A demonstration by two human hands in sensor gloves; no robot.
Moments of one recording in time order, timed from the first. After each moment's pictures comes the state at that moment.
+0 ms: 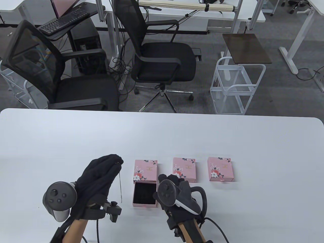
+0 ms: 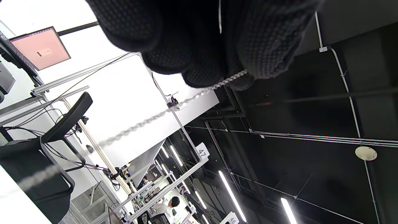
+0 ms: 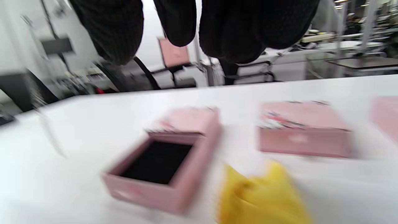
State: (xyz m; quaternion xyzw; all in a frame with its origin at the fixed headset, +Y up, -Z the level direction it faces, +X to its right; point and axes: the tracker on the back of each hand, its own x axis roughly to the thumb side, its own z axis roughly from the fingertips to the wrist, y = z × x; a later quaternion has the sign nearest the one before) left_hand -0.233 -0.592 -0.261 0.24 -0.13 0.50 0.82; right_hand 0.025 -0.648 -0.281 0.18 0.02 0.97 0.15
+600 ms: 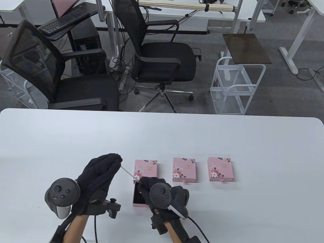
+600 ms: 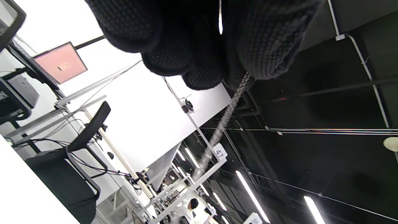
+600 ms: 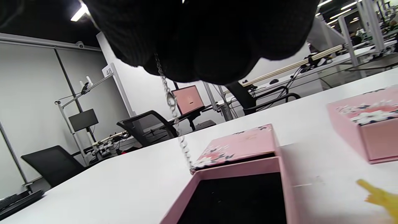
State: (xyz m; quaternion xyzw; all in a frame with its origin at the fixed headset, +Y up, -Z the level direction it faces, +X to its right) left_hand -0.242 -0.606 -0.275 0.24 -0.08 0.47 0.85; right_hand 0.013 -0.685 -0.296 0.15 -0.08 0.96 0.24
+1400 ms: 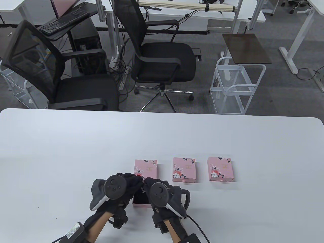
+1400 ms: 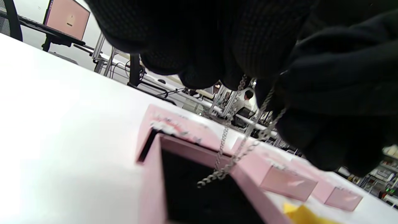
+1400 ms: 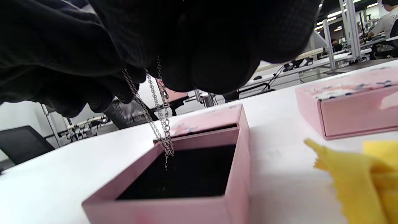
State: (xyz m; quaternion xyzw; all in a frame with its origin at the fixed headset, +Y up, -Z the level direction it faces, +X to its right) left_hand -0.177 -0.715 -0.319 0.02 -0.11 0.20 0.97; right_hand 0.005 -0.714 -0.306 0.13 -0.05 0.97 0.18
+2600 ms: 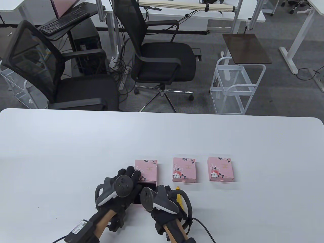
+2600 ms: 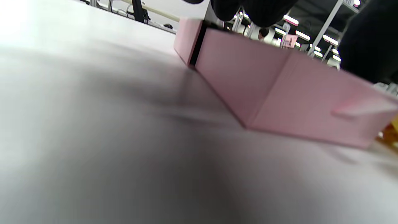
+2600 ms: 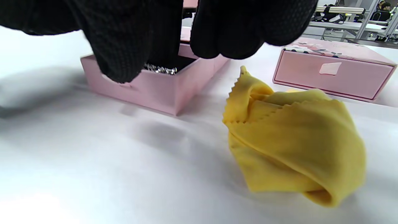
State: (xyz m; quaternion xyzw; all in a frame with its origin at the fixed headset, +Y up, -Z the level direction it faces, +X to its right) left_hand -0.171 -0.772 -0.341 -0.11 -0.12 0.13 0.98; right_hand -0.009 -0.732 -0.298 0.17 0.13 0.98 -0.03
